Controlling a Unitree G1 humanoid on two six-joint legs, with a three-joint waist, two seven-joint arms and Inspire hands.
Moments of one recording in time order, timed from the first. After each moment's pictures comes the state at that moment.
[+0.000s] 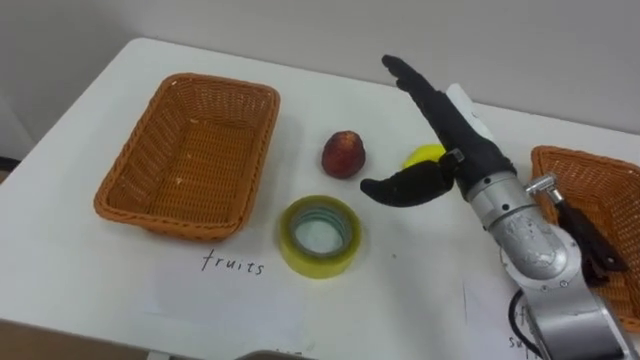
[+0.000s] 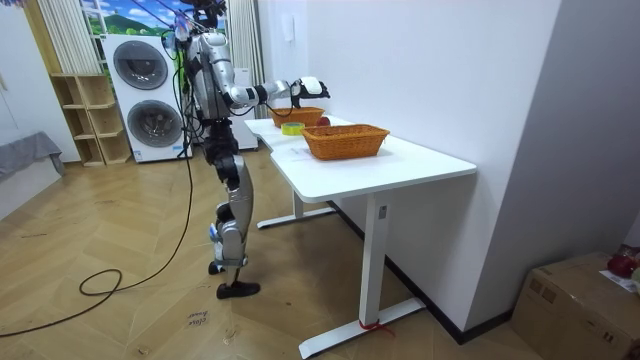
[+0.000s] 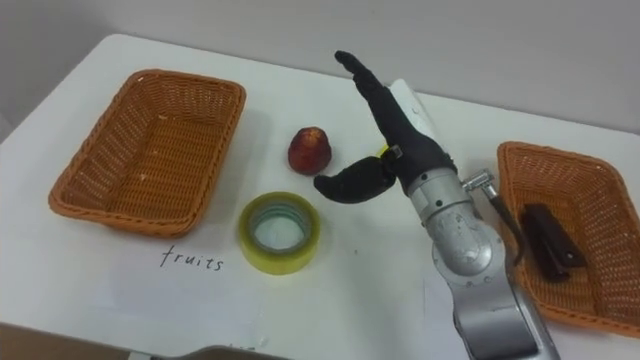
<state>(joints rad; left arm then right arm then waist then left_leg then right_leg) 0.21 0.21 0.07 1.05 0.01 0.08 0.15 -0.11 -0.32 0.17 -0.18 -0.28 0.11 0.13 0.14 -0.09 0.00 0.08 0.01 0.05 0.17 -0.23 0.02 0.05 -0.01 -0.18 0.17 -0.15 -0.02</state>
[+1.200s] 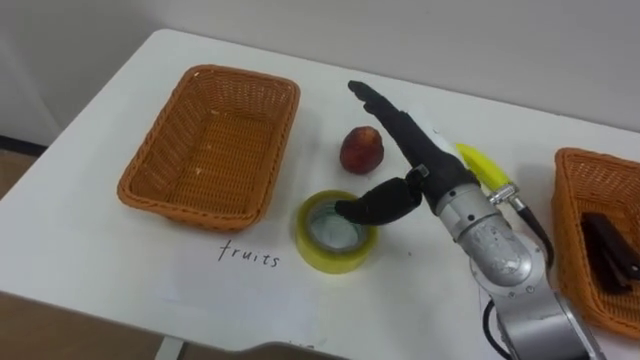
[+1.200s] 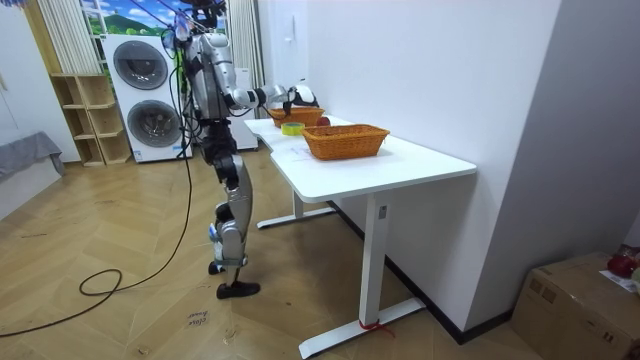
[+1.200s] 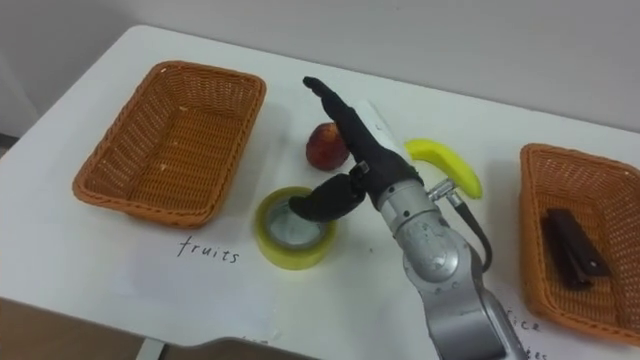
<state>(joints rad) 0.19 0.19 0.07 1.05 0.01 0.09 0.14 -0.11 -0.26 0.26 -0.15 -0.34 0.16 0.19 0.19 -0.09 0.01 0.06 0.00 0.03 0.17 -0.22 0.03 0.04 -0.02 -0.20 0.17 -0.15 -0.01</state>
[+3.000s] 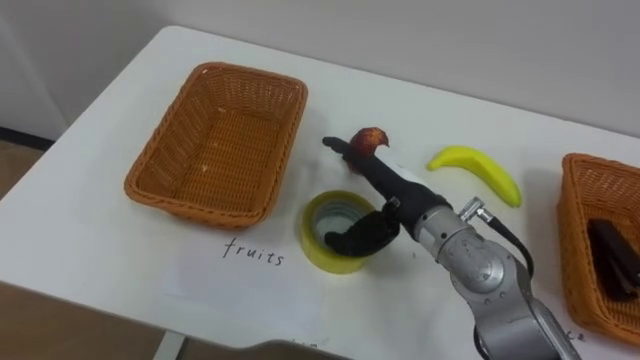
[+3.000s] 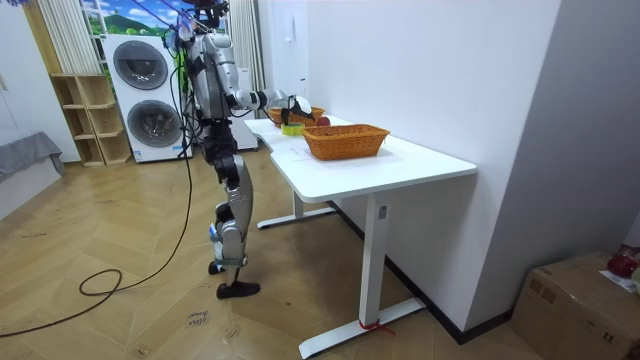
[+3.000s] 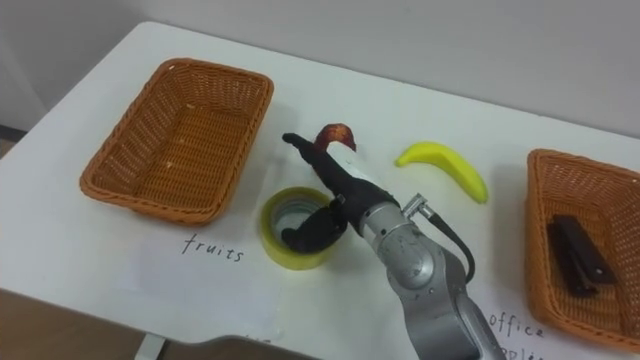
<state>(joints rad) 0.18 0.19 0.08 1.02 0.01 0.10 0.12 -0.11 -0.22 0.29 -0.08 -0.48 0.22 0.34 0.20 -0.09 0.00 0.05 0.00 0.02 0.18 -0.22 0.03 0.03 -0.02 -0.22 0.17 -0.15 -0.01</state>
